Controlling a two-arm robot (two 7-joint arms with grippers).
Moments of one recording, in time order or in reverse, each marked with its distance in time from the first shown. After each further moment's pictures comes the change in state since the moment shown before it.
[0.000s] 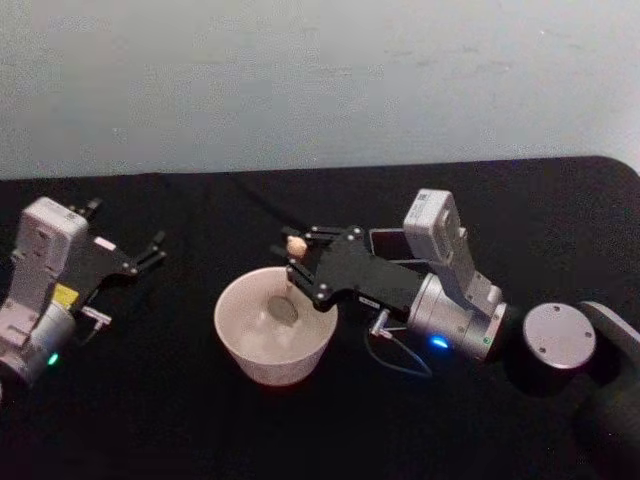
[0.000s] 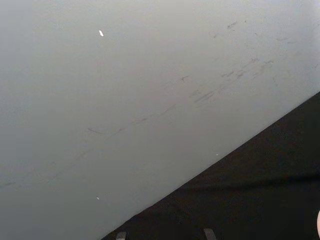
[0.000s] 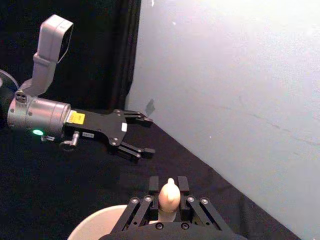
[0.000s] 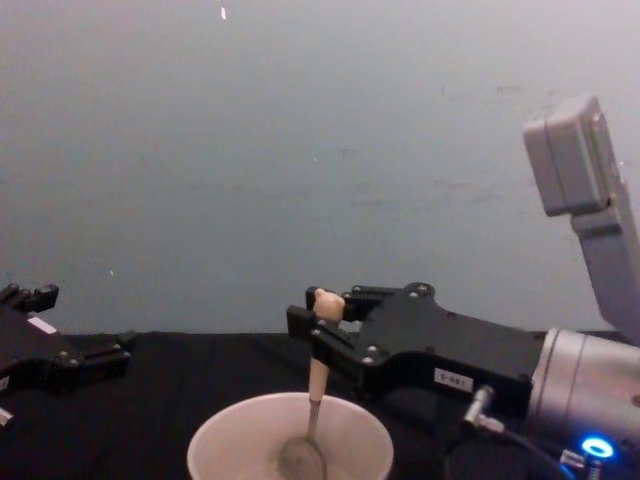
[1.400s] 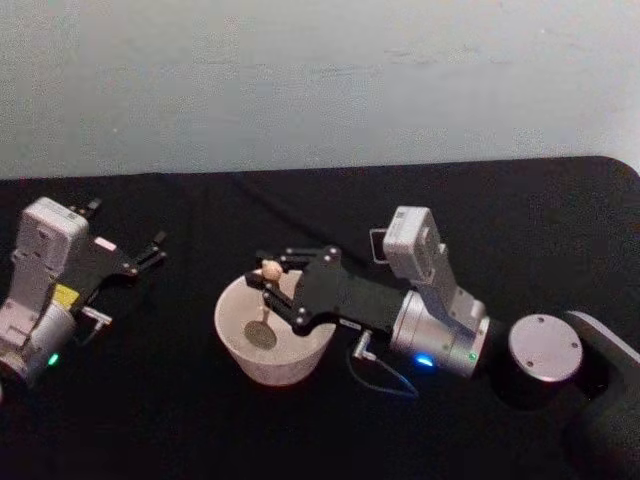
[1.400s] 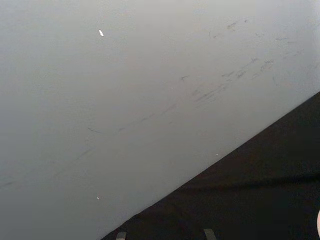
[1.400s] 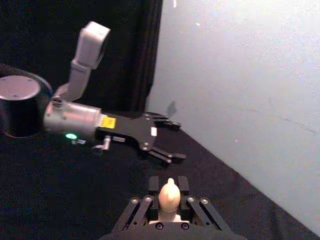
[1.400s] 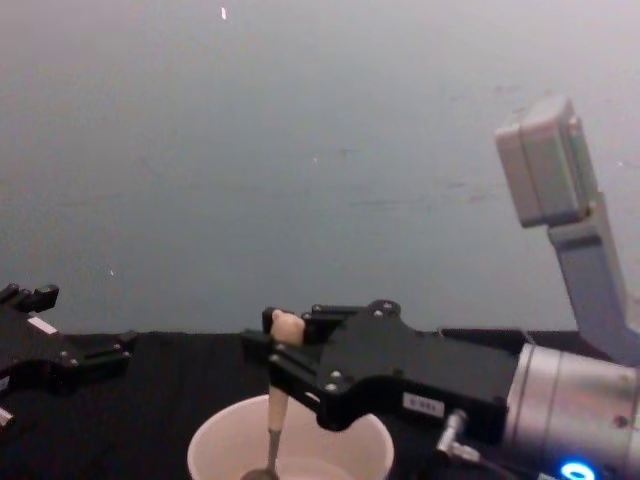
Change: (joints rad) left arm 0.000 0.000 0.000 0.000 0.000 0.000 0.000; right arm -0.022 0.003 -0.040 -0.051 0.009 0.030 0.021
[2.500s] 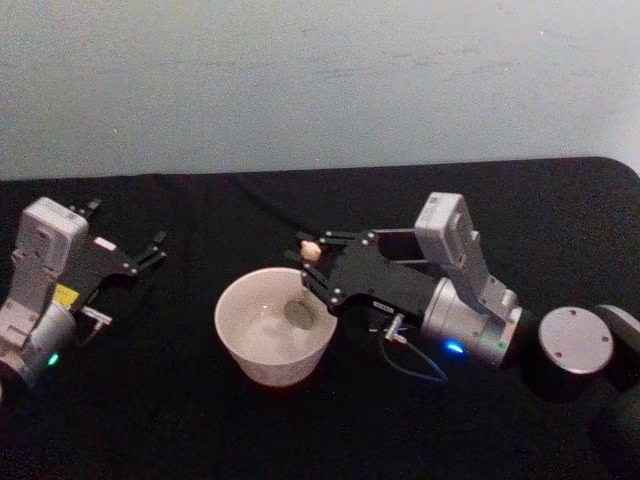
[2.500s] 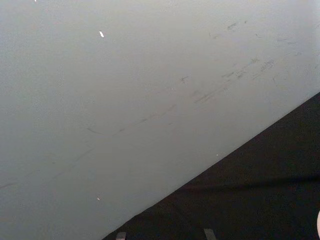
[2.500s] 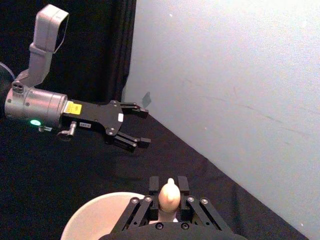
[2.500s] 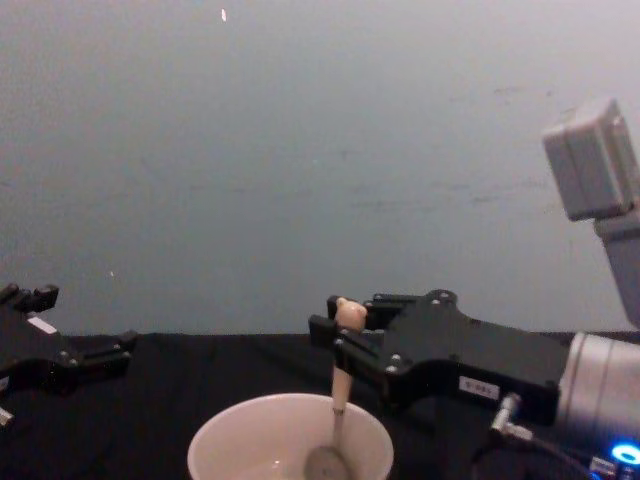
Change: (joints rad) left arm 0.000 0.000 0.000 0.000 0.000 0.000 0.000; right arm -0.010 0.029 0.060 0.003 -0.022 0.007 -0.031
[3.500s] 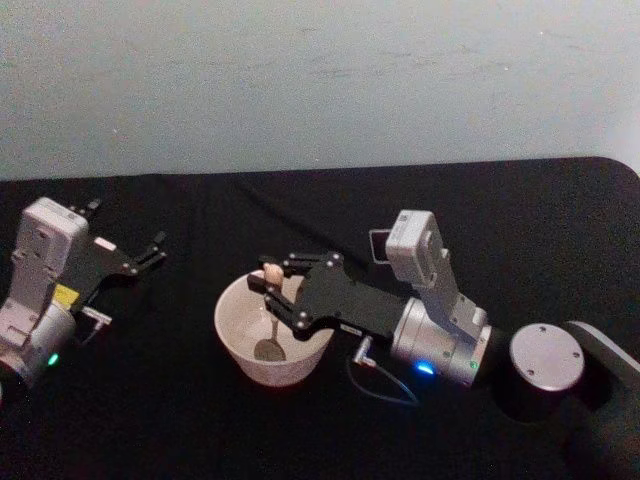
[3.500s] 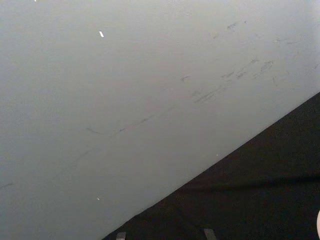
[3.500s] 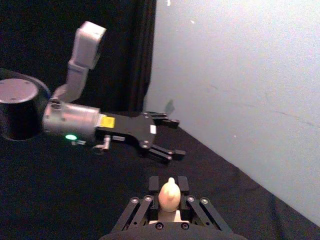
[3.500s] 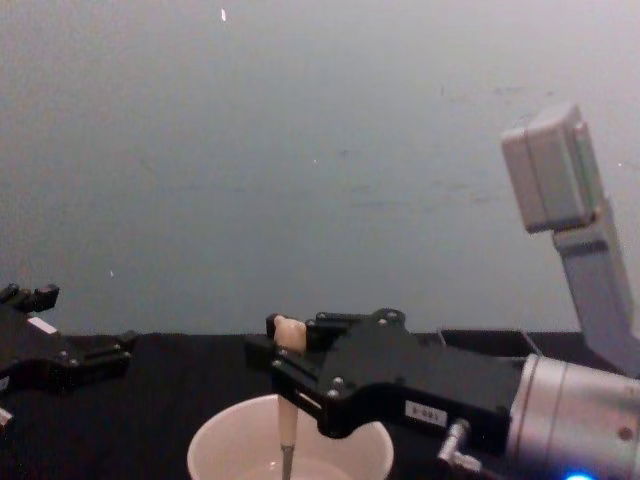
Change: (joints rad) left arm 0.000 0.000 0.000 0.000 0.000 0.000 0.000; right arm -0.022 -0.026 -0.051 -0.033 0.031 0.021 0.011
